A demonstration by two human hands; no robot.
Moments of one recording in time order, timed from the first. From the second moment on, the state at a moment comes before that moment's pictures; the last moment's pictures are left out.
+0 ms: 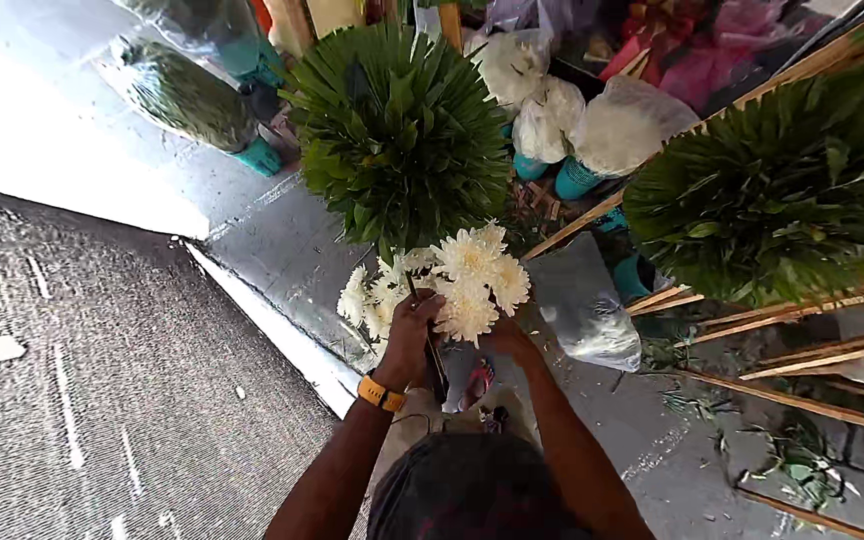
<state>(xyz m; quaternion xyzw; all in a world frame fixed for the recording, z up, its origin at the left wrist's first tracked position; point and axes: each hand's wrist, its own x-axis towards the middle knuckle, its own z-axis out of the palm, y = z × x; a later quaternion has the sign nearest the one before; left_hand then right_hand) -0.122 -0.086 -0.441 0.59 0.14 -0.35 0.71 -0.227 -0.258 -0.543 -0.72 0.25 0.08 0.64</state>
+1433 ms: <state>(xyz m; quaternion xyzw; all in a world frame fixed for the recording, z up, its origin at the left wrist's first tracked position) 0.007 0.096 -0.302 0.71 -0.15 0.15 0.67 -0.032 -0.196 -0.117 -0.33 -0.11 -0.35 0.87</state>
